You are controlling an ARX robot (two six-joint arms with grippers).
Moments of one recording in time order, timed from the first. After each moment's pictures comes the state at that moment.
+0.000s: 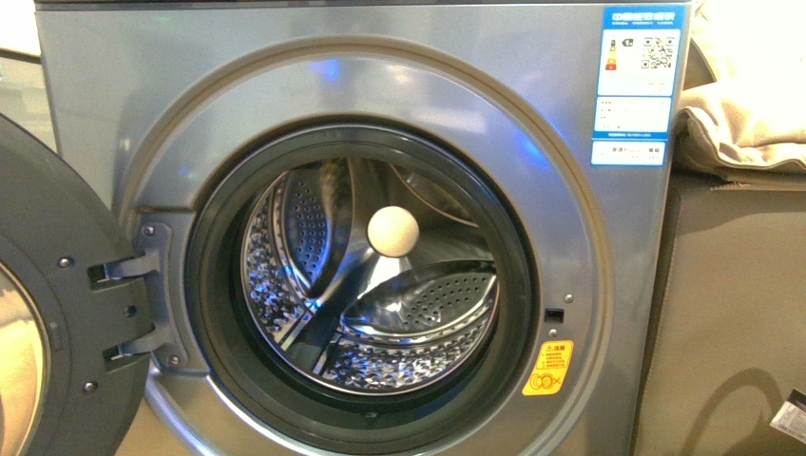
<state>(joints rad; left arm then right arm) -0.33 0.97 1.05 -0.03 -0.31 -0.03 -0.13 0.56 0.35 0.28 -0.13 0.09</state>
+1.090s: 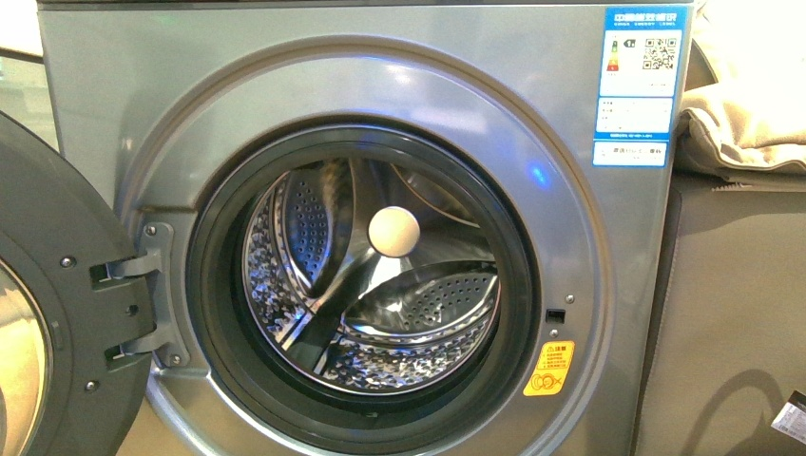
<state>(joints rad) 0.00 0.38 0.11 0.27 0.00 -0.01 0.00 0.21 0.04 0.17 0.00 0.00</state>
